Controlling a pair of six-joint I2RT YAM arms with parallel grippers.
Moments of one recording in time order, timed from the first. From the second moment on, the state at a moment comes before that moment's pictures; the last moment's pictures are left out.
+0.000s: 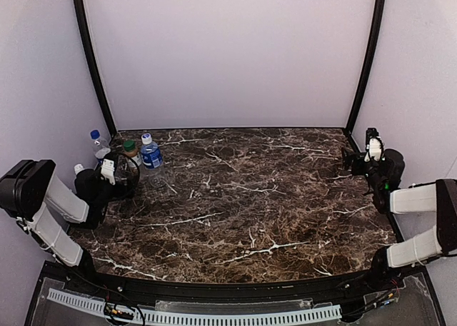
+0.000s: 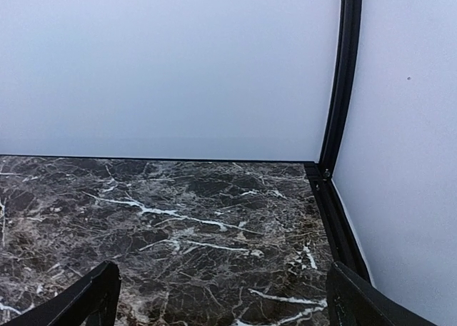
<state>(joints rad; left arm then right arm) 0.03 1.58 0.25 1.08 0.21 0.15 -0.05 1.27 0.35 0.82 -0.13 -0.01</state>
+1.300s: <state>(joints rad) 0.03 1.15 0.82 -0.33 0.54 0.47 0.09 0.90 0.66 0.15 -0.36 0.20</state>
